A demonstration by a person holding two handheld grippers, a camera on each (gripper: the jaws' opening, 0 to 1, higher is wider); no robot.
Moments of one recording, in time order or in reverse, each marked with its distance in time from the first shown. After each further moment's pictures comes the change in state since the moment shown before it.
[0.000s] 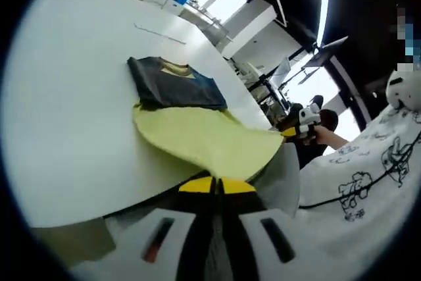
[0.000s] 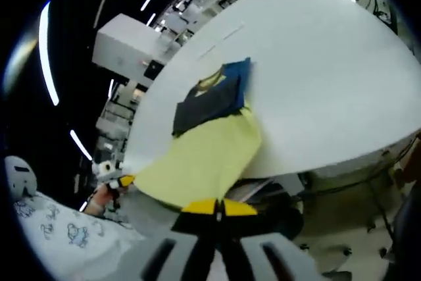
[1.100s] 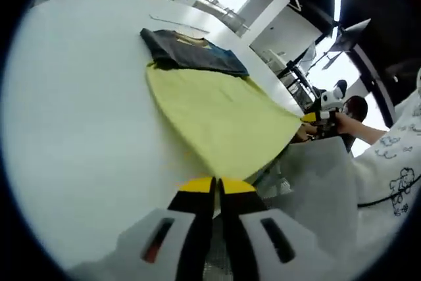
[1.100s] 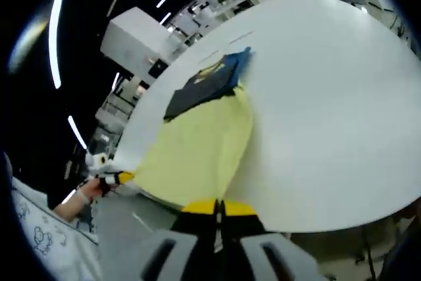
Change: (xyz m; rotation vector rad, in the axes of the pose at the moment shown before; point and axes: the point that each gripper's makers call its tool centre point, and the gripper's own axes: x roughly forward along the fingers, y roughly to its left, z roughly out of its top) left arm 0.044 0.063 -0.004 0.075 0.070 0.139; right arm 0.062 -0.032 0.034 -0.116 -0.056 -0.010
